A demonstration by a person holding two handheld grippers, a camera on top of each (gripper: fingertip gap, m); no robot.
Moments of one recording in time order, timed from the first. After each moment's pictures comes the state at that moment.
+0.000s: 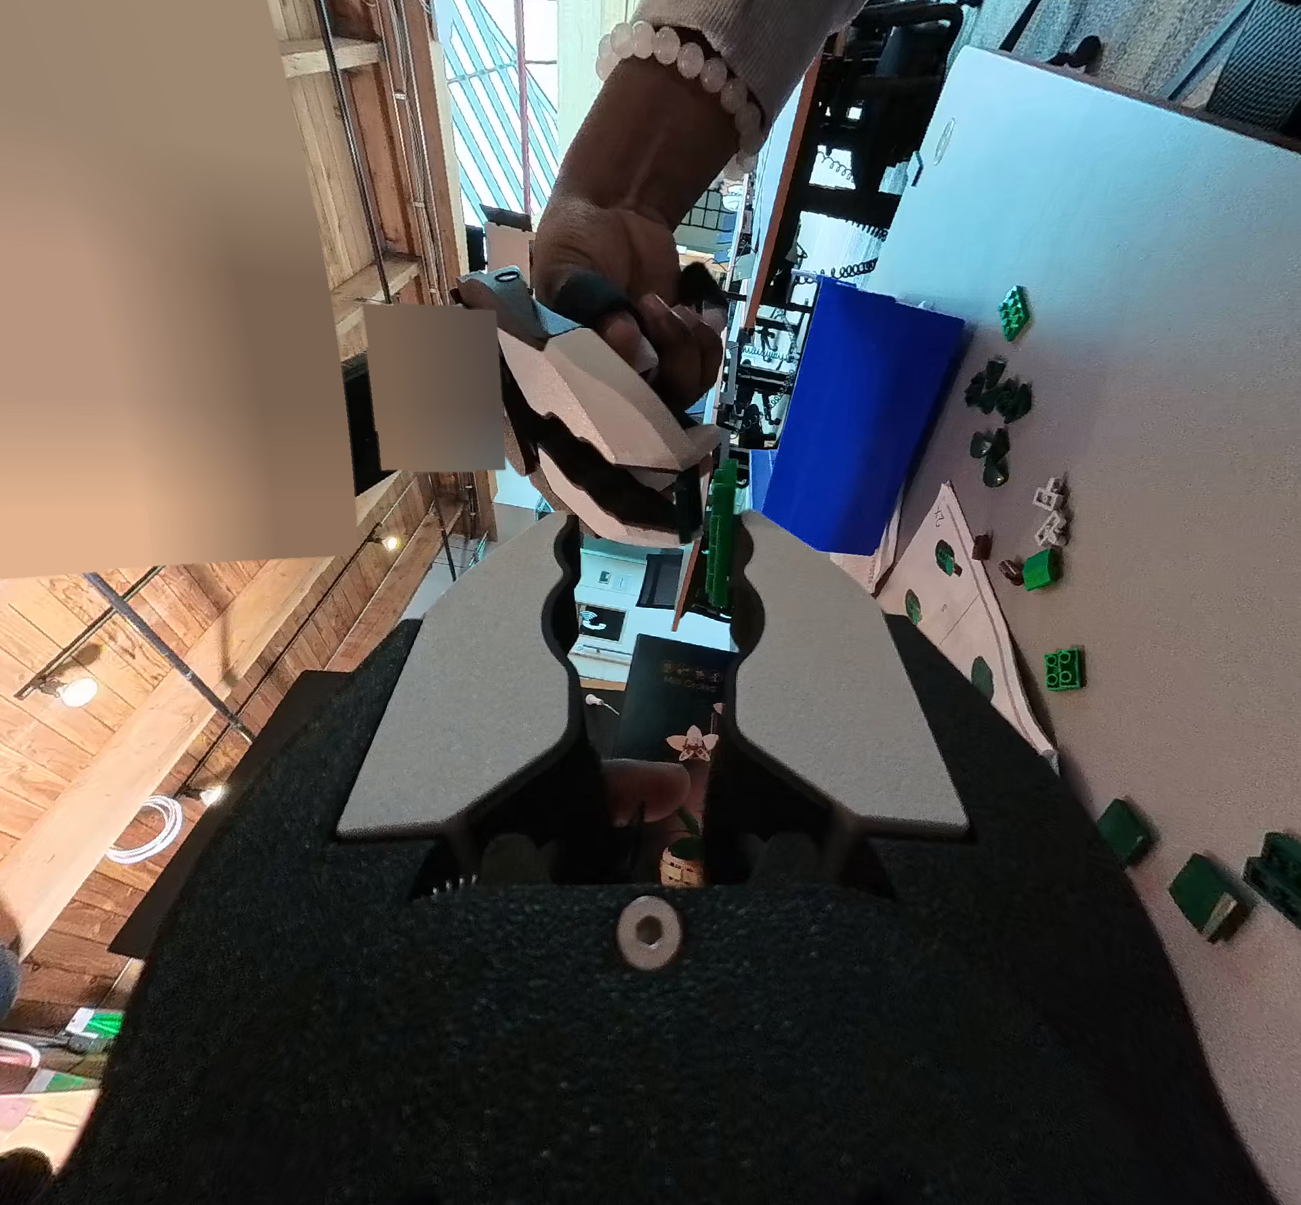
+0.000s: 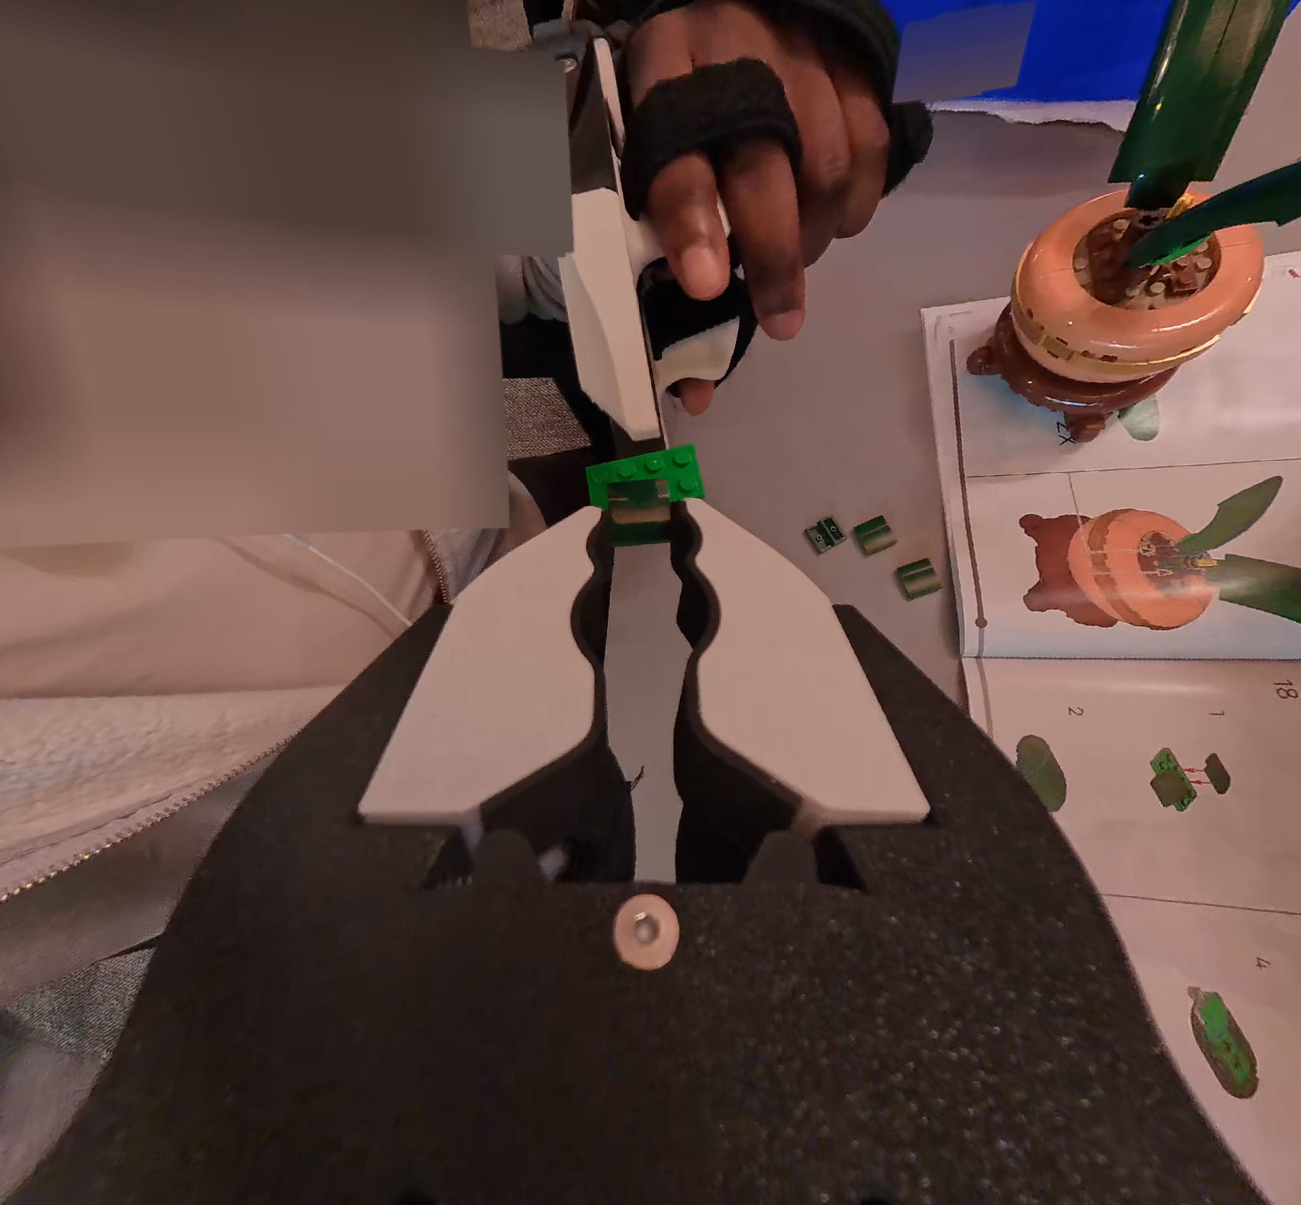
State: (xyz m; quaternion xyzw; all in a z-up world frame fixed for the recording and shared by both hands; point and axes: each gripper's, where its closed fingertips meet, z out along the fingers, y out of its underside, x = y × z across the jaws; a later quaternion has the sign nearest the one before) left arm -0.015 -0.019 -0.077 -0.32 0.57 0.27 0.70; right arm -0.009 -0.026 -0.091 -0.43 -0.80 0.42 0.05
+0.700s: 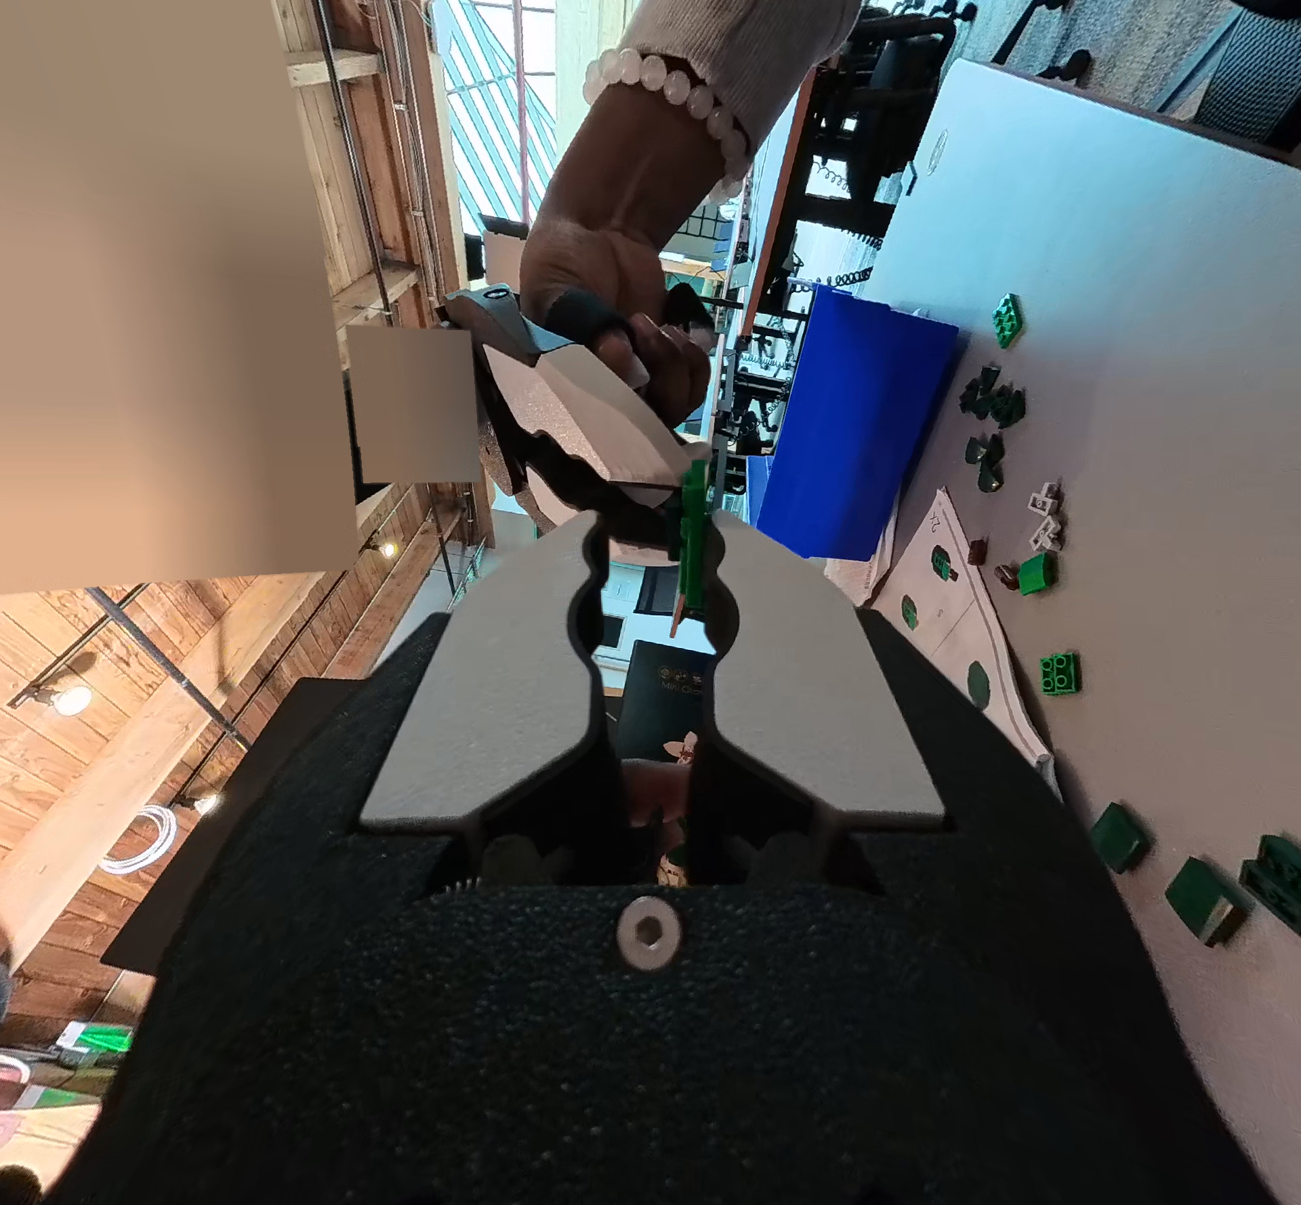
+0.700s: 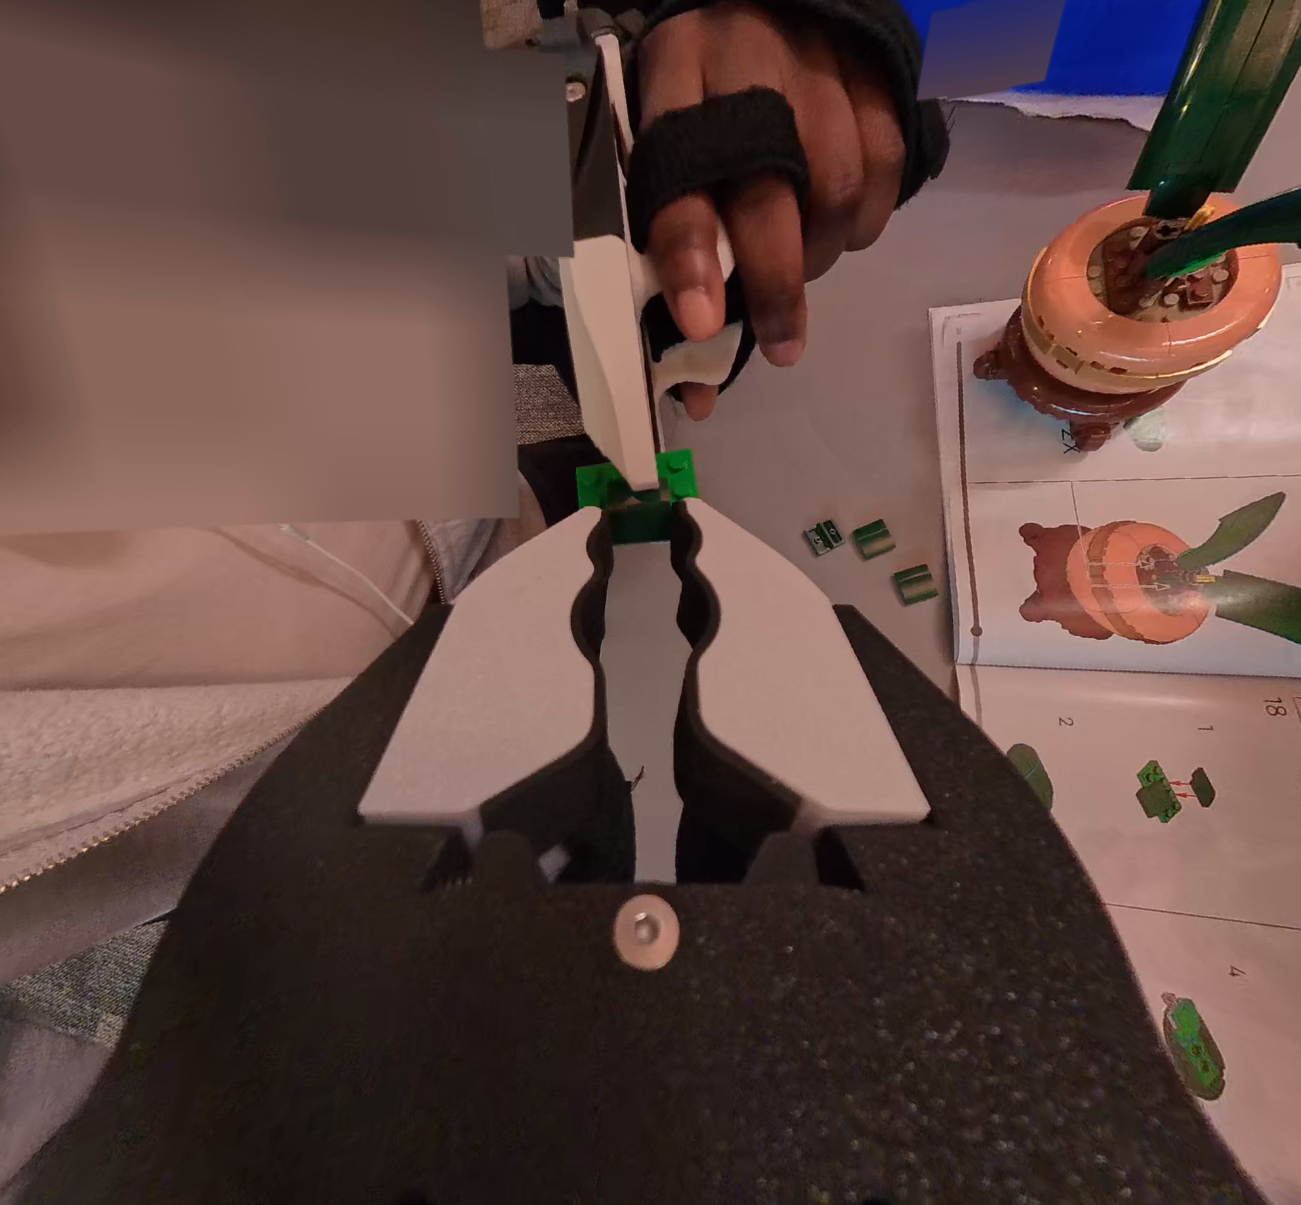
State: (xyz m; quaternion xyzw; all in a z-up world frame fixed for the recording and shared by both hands) left arm -0.014 -0.020 -0.078 -0.32 0.58 0.27 0.70; right arm -0.012 -0.029 -0.092 -0.42 -0.81 0.41 0.04
